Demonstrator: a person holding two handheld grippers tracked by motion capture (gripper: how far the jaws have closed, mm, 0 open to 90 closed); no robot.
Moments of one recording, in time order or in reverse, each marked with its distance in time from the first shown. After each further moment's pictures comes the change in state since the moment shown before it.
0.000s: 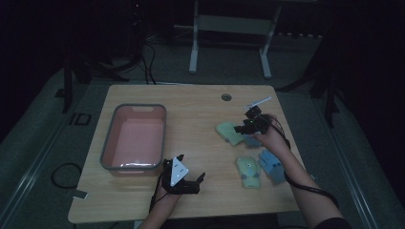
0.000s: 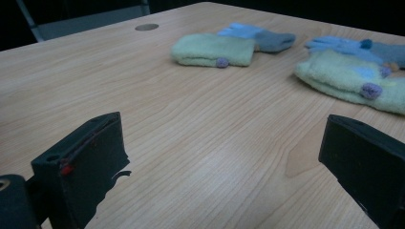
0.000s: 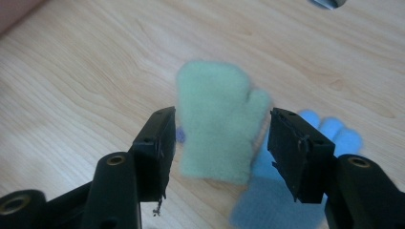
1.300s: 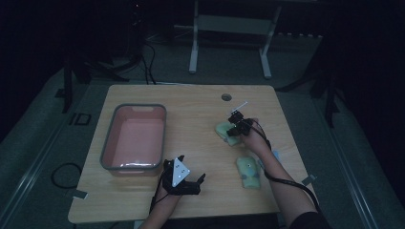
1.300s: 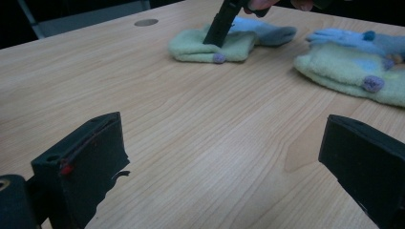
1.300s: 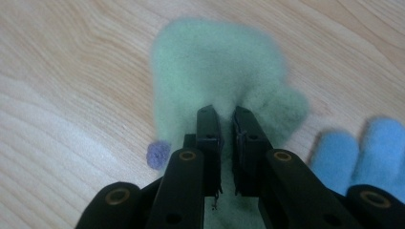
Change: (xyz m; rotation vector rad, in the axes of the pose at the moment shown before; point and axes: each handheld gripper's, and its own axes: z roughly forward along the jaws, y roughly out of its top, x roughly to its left) left arm -0.004 0.000 0.000 0.022 0.016 0.018; right arm 0.005 0.005 0.084 0.177 -0.031 -0.014
